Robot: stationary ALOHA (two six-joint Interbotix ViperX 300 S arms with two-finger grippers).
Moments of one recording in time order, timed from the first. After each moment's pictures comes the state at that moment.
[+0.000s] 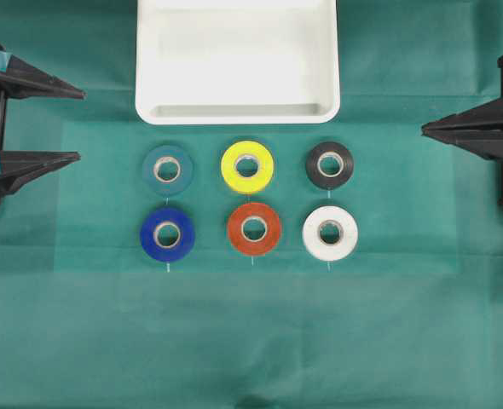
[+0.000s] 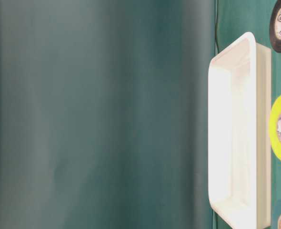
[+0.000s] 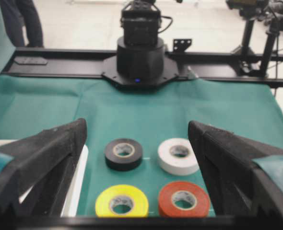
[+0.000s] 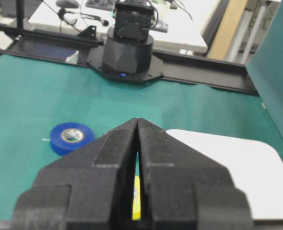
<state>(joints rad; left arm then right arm) 0.00 -0.96 1.17 -0.01 -0.25 0.00 0.00 -0.96 1.16 0.00 -0.20 0.00</state>
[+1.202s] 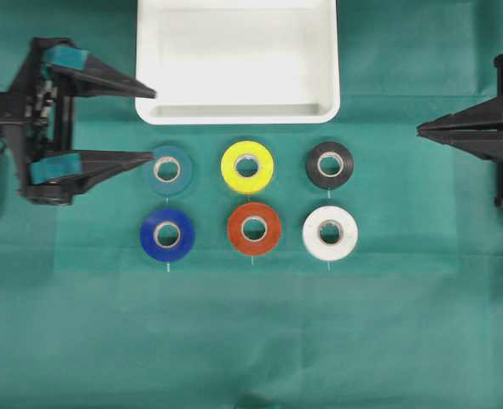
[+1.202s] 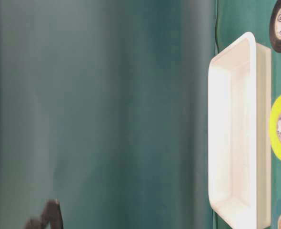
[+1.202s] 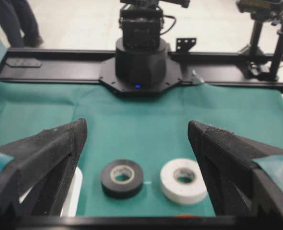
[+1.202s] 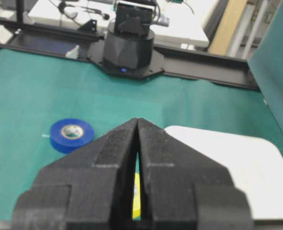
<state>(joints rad) 0.00 -0.59 0.96 -0.01 -0.38 0.00 0.00 -0.94 1.14 -0.01 -0.19 -0.01</state>
